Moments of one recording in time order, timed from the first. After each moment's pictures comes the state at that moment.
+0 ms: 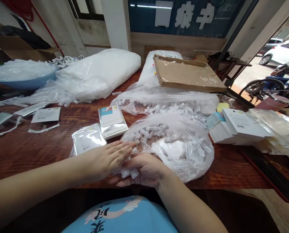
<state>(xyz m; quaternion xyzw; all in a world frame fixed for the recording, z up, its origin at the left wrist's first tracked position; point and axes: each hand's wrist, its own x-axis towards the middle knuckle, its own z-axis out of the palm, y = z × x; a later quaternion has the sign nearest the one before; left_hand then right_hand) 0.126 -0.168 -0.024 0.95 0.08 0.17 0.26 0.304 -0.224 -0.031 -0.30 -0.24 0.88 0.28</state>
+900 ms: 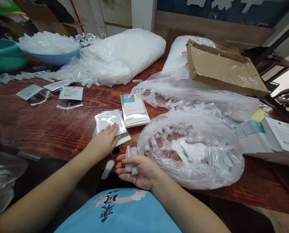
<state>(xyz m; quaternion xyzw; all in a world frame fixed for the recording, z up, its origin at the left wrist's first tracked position) 0.053 -0.154 -0.098 0.81 0.57 0.04 0.07 0.228 -0.220 -0.068 -0.38 -0.12 0.88 0.24</state>
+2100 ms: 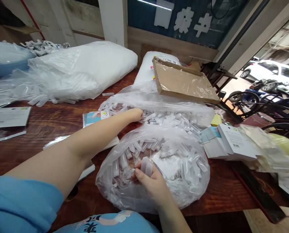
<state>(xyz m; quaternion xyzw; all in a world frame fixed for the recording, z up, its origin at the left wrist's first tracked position) 0.284 0.043 -0.047 0.91 0.40 -0.06 0.12 0.329 -0.216 -0.065 -0.55 -0.29 0.62 0.48</state>
